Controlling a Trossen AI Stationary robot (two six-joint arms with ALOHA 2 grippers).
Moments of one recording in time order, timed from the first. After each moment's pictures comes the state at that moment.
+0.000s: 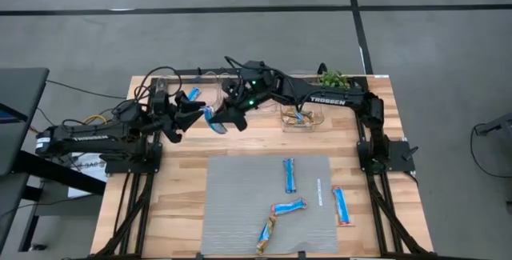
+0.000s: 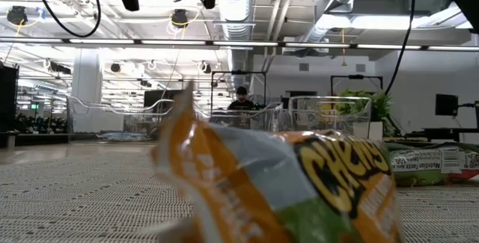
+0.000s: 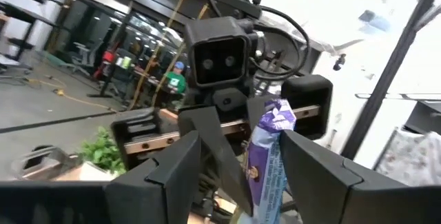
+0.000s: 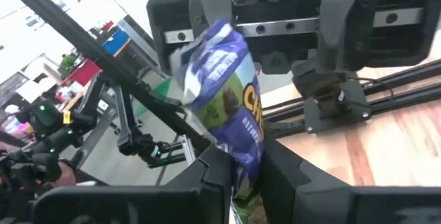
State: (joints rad) left arm 0.17 0.61 0.43 0.53 0.01 -0.48; right arm -0.18 2.02 1.95 -0.20 -0.64 0.44
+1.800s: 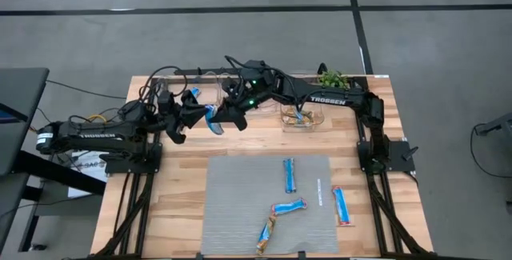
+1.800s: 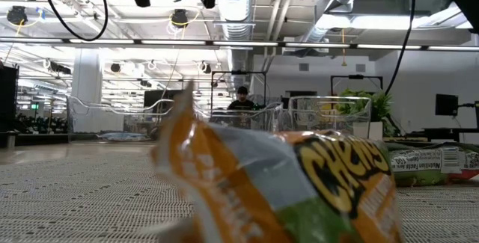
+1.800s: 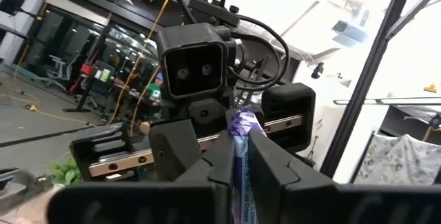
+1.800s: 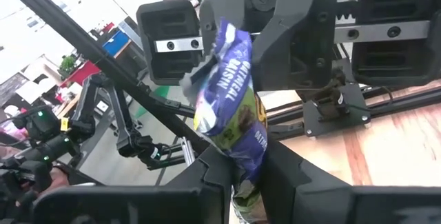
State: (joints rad) left arm 0.17 0.74 0.43 0.73 0.06 -0.48; right arm -0.18 2.02 1.95 -0.19 -0.63 0.44
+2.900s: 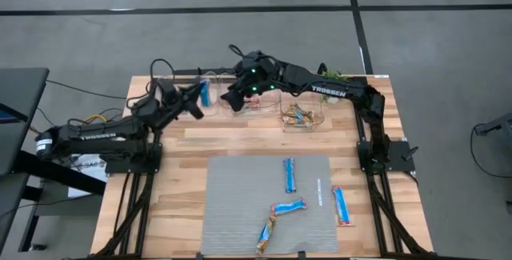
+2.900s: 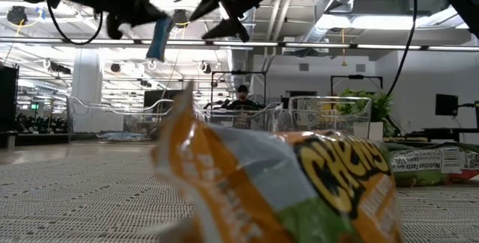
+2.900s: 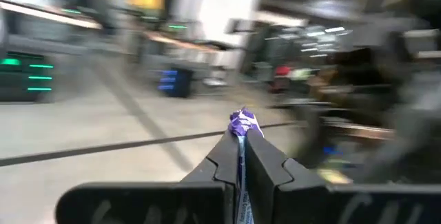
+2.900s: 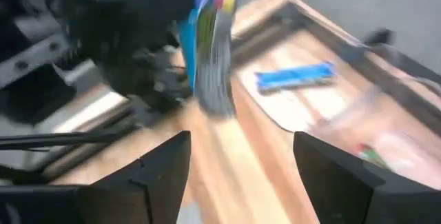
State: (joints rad) left arm 0.30 0.74 0.43 0.44 -0.51 -0.28; right arm -0.29 2.02 1.95 -0.49 -0.19 0.33
